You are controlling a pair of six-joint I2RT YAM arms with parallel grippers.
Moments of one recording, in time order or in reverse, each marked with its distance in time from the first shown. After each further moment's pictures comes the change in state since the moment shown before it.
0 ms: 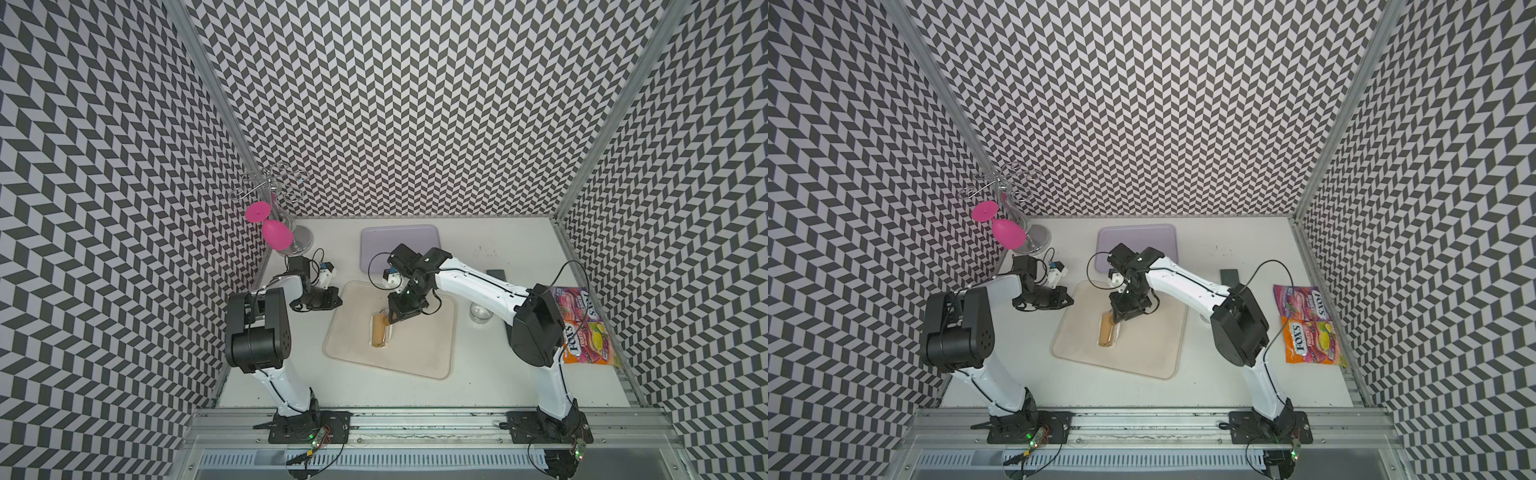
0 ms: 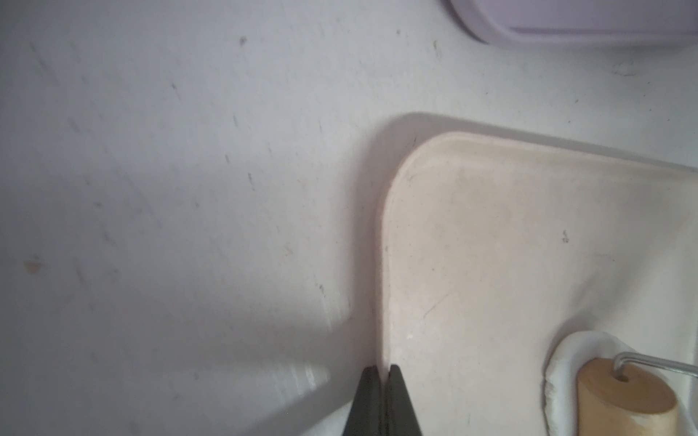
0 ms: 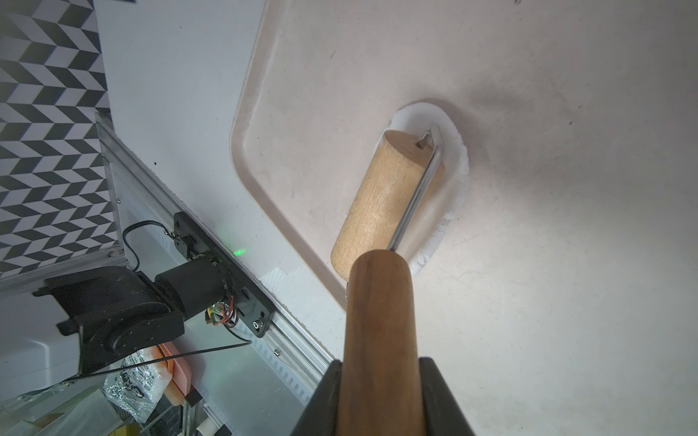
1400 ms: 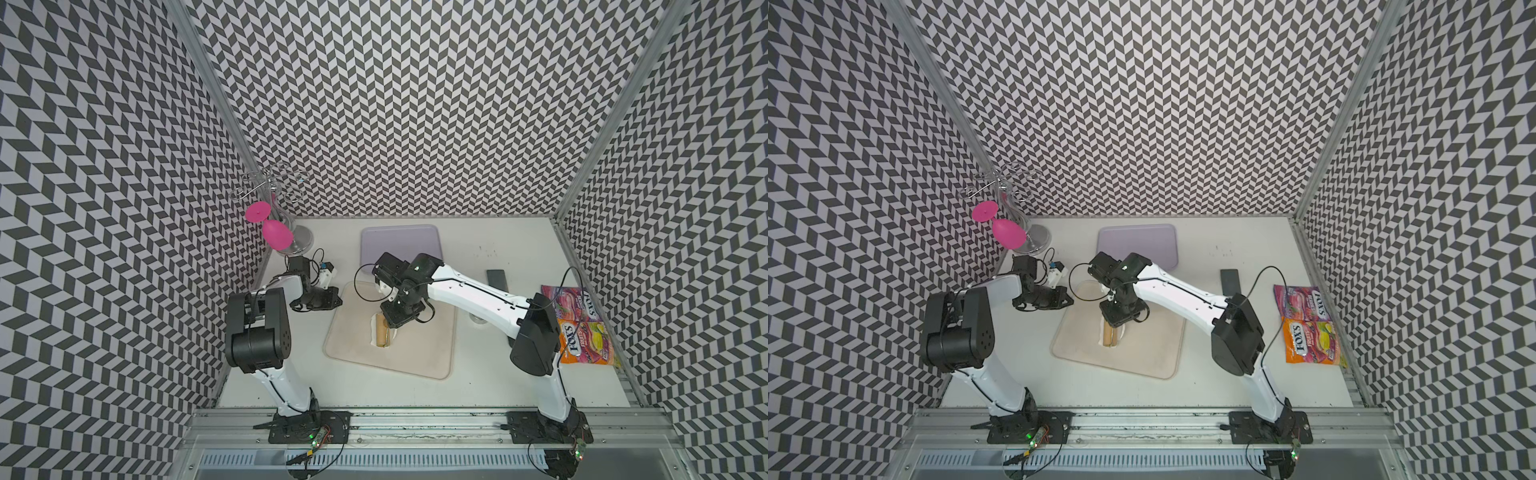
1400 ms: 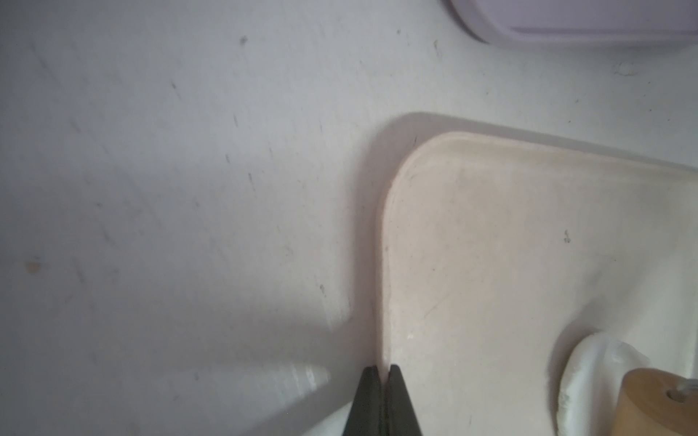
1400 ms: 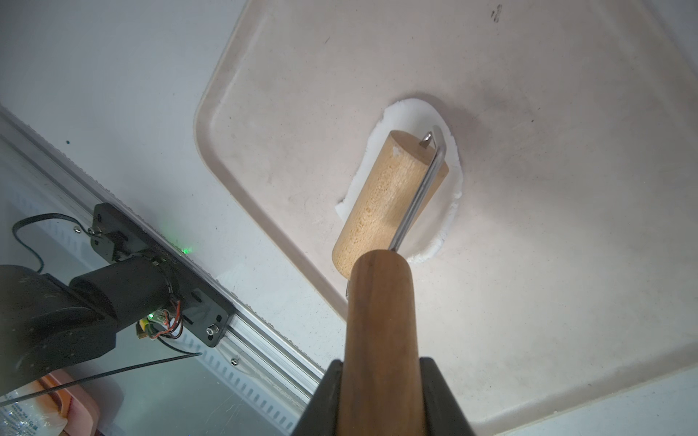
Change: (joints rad) left arm 0.000 0.000 0.000 0.000 0.000 0.000; right arm 0.113 -0.015 0.106 -0.129 0.224 0.005
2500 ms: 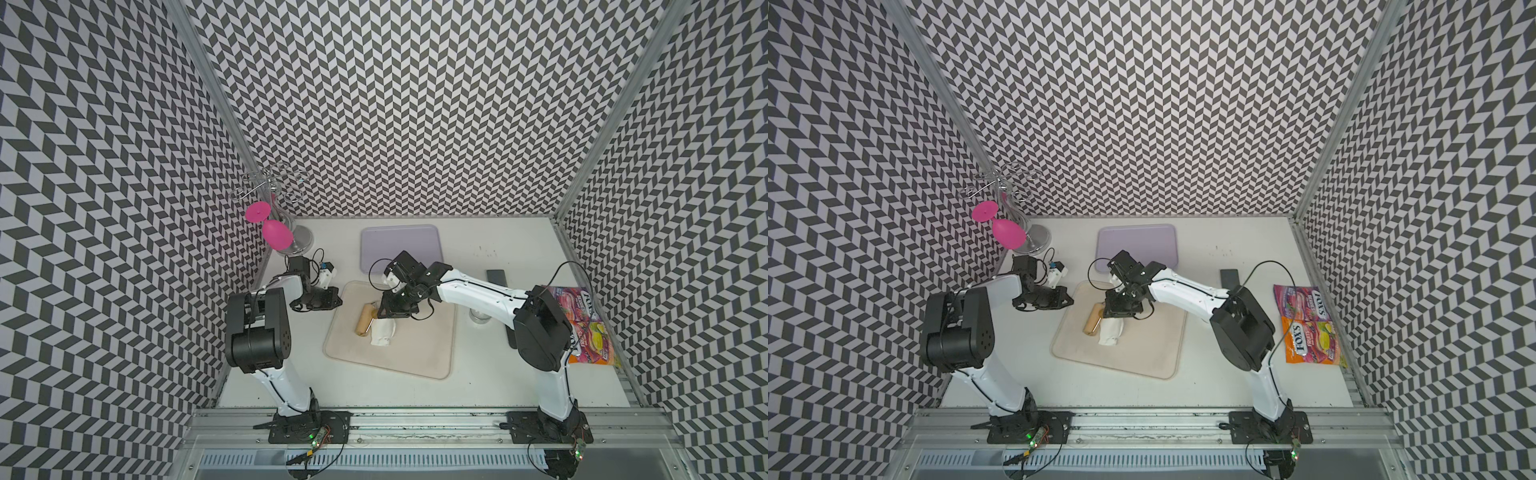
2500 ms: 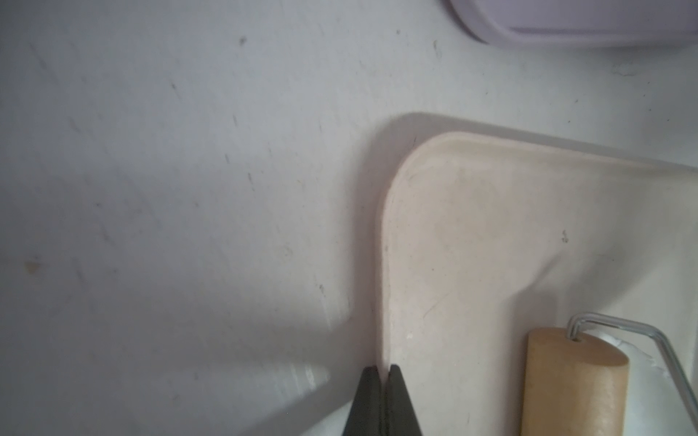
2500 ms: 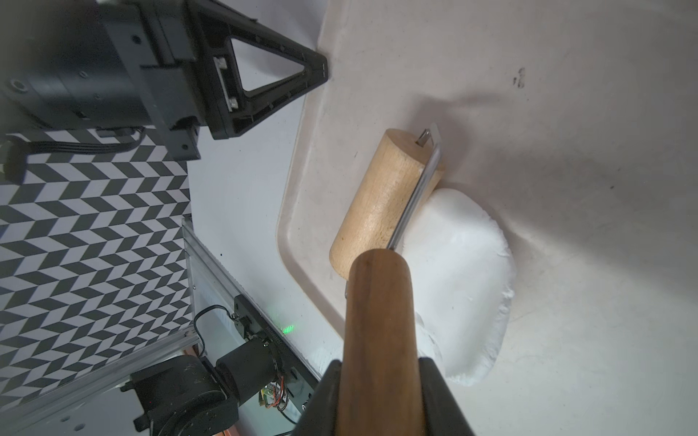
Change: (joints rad) left arm 0.000 0.000 0.000 0.000 0.000 0.000; right arm -0.112 -0.037 -0.304 0.521 -0.233 0.286
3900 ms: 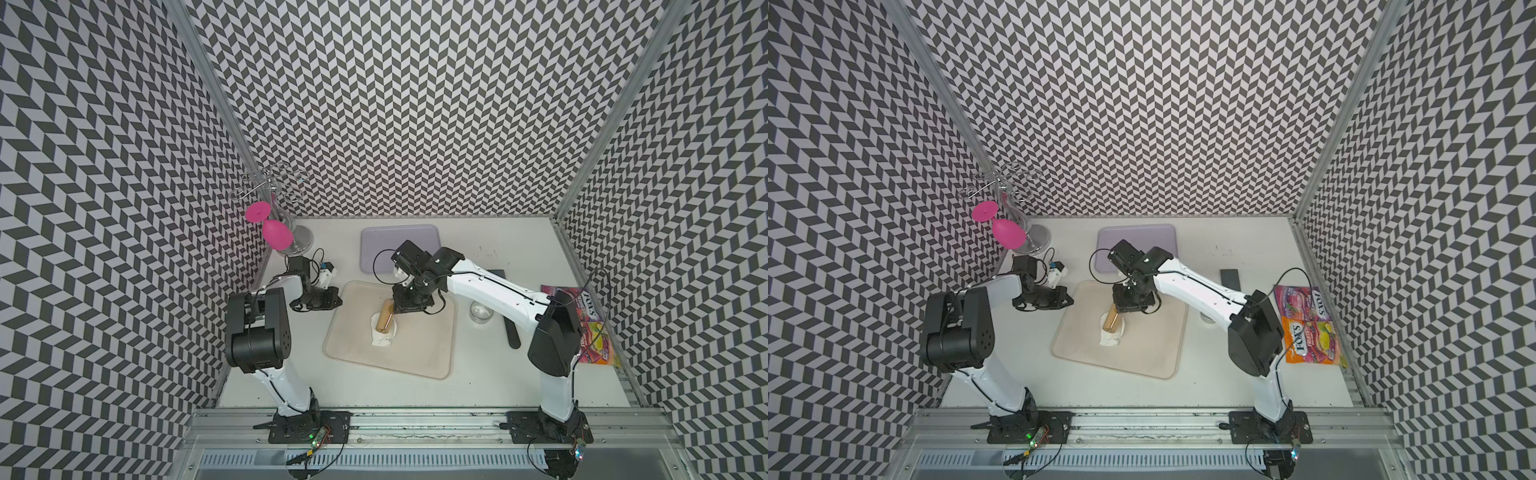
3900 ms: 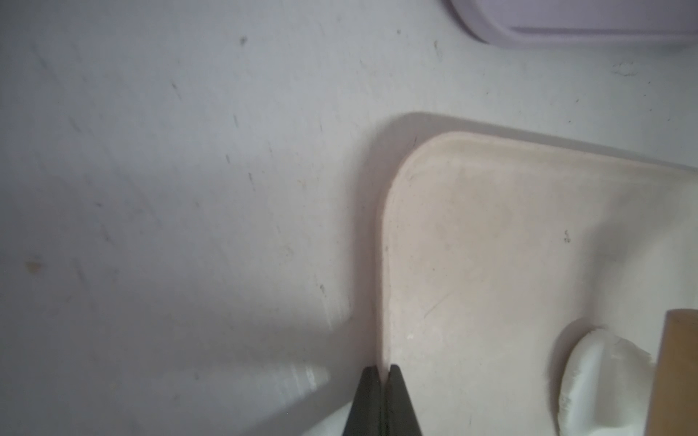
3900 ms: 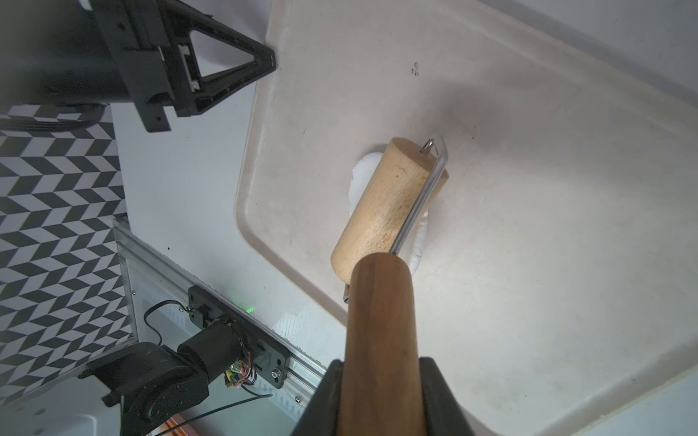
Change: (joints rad) left arm 0.000 0.000 0.000 0.000 0.000 0.000; right arm 0.013 -0.083 0.167 -0.366 0.163 -0.057
